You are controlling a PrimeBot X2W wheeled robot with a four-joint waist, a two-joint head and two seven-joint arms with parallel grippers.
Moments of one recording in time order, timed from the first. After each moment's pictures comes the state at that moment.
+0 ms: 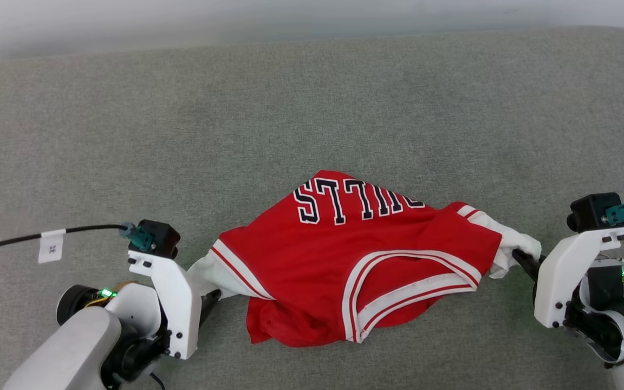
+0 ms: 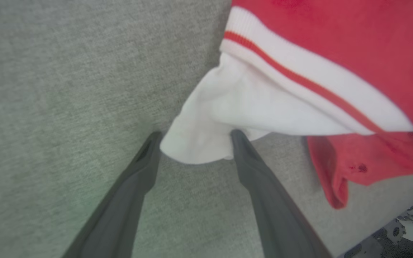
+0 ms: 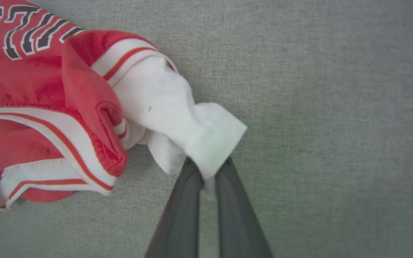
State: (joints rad) left arm -0.37 0.60 -0.63 0.13 -0.83 0.12 0.62; right arm -0.27 -0.26 0.04 0.17 0.42 0.13 0.72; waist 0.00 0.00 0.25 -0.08
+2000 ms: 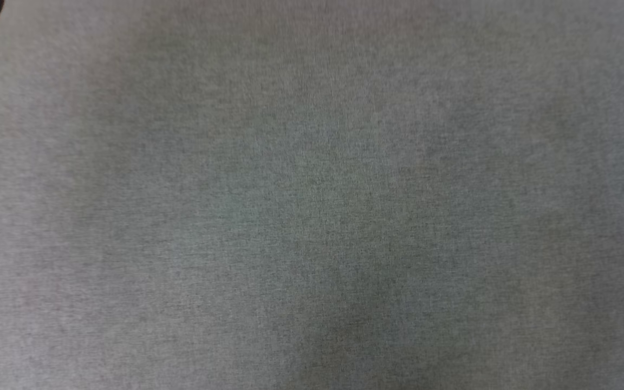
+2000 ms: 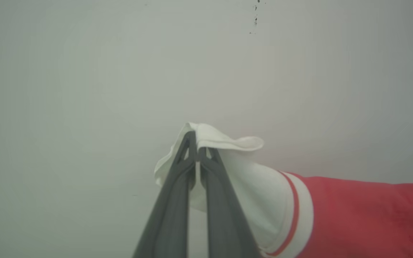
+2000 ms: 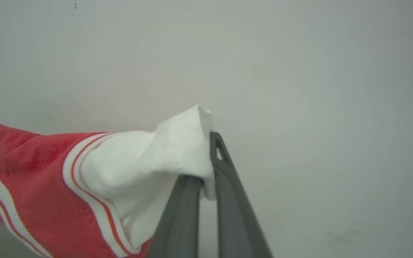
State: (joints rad) left arm -1.58 0.45 -0.40 0.65 -0.65 0.08 0.13; right arm -1.51 -0.33 0.19 0.63 0.32 0.13 0.16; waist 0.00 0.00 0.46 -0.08
